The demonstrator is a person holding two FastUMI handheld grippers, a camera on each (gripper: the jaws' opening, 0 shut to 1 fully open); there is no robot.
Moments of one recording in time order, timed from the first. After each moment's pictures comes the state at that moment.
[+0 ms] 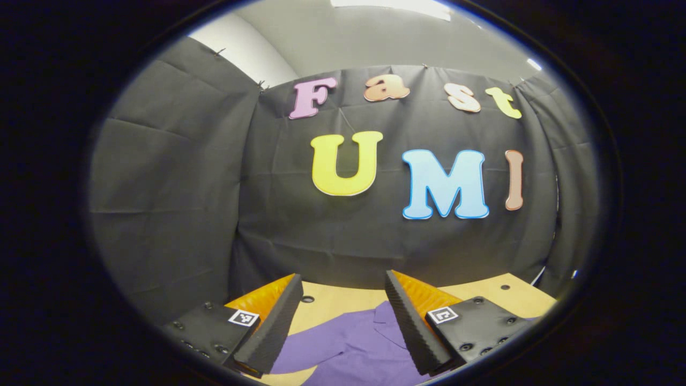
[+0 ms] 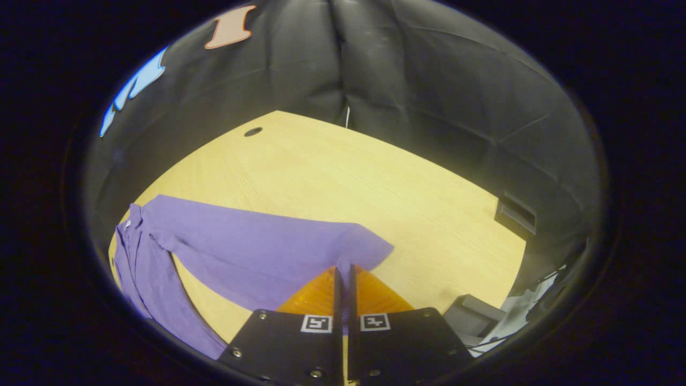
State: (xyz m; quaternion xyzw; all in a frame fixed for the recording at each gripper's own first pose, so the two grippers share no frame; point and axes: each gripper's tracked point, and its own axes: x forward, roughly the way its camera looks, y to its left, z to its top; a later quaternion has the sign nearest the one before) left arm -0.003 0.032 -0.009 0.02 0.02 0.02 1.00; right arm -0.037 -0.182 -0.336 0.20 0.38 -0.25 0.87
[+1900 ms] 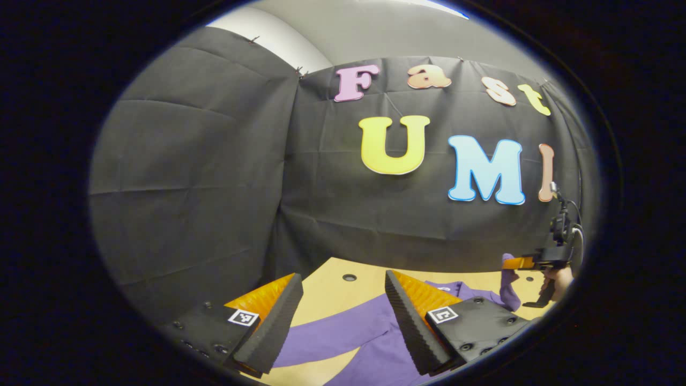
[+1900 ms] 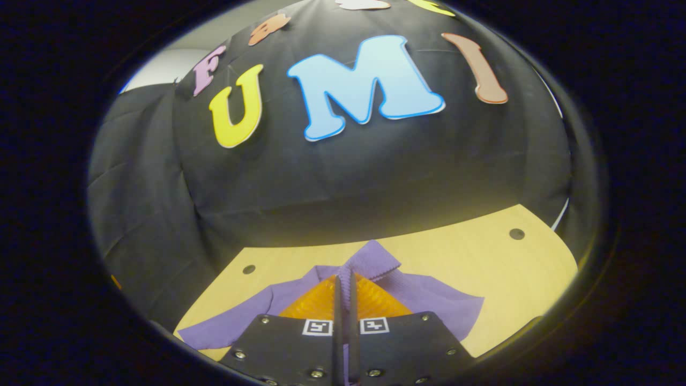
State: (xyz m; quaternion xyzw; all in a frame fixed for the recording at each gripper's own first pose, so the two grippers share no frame) left arm -0.055 0.147 -0.059 -0.01 0.06 0.12 0.99; right arm 0.173 0.207 -0.088 0.12 0.18 0.19 0.96
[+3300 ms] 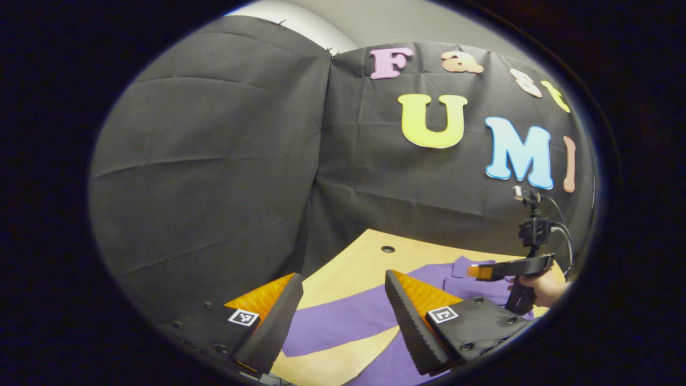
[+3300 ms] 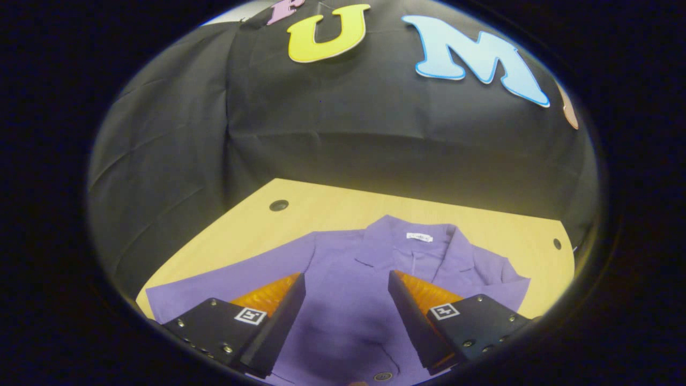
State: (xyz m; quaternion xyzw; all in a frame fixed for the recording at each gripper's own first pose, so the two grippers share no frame) left arm -0.108 0.240 -0.128 -0.03 0.12 0.20 0.97; right arm 0.141 0.353 -0.165 -0.02 0.24 0.25 0.94
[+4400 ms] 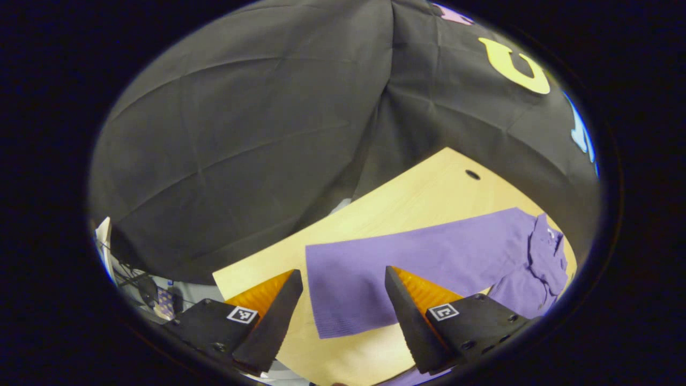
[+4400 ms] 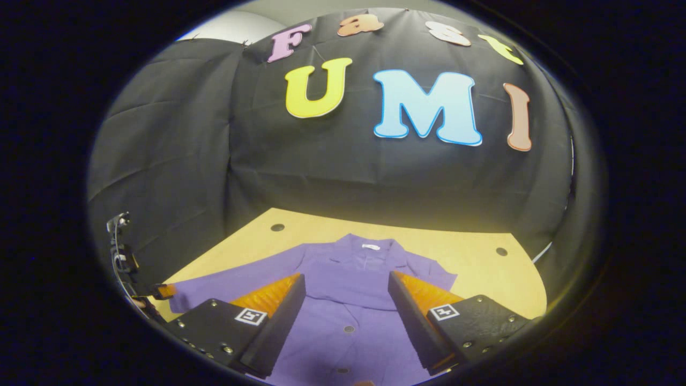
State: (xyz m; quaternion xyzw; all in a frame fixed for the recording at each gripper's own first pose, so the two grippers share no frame) left arm -0.127 0.357 -0.341 -0.14 0.34 0.35 0.86; right arm 0.005 0.241 -0.080 -0.02 0.16 0.20 0.97
